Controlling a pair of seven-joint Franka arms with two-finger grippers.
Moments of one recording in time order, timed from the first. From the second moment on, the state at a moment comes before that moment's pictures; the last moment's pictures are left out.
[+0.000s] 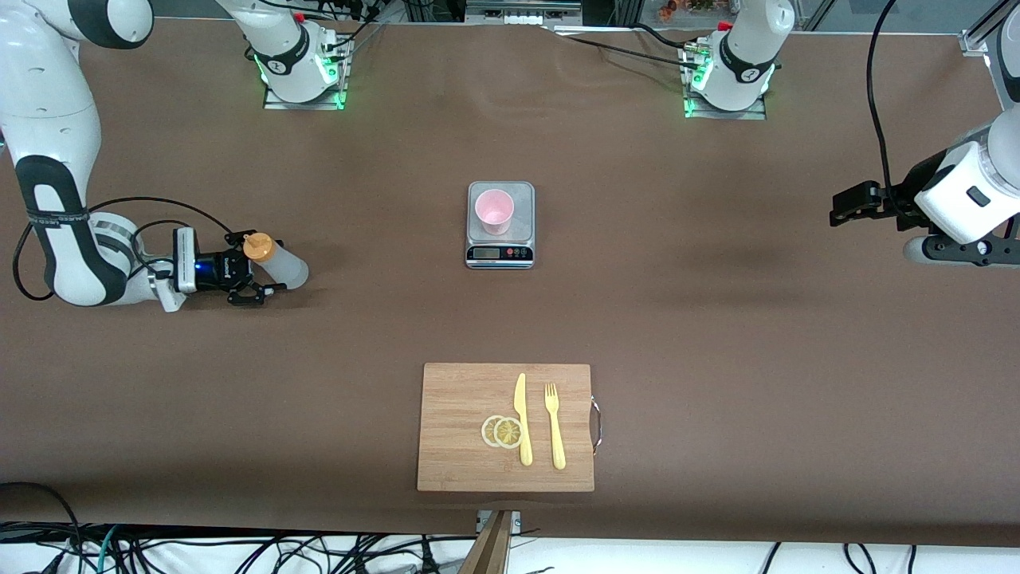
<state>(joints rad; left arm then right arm) 0.00 0.16 -0.04 -1.46 -0.03 1.46 -0.02 -0.27 0.81 -0.07 -1.77 1.03 1.44 -2.61</state>
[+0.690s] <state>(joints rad) 0.00 0.16 -0.04 -1.46 -0.03 1.46 -0.02 -0.26 0.82 -0.07 -1.77 1.03 1.39 -2.58</state>
